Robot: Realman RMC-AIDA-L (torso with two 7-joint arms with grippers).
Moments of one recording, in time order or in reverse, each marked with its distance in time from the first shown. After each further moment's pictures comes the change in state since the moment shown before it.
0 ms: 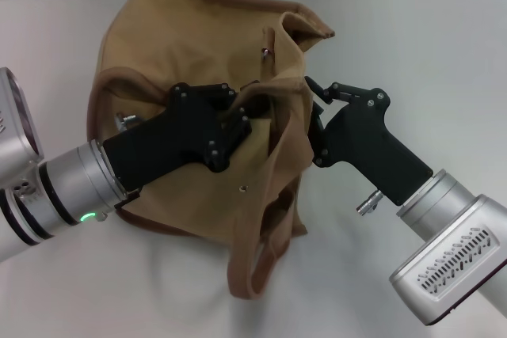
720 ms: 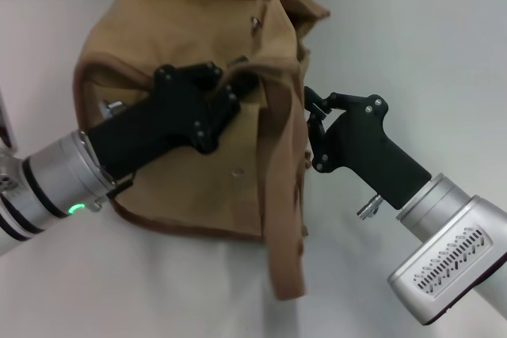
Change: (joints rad) left arm 0.007 0.000 -0.061 0.002 -0.008 0.069 -0.009; right arm -0.006 0.000 0.000 -0.005 0.000 0.037 0.000
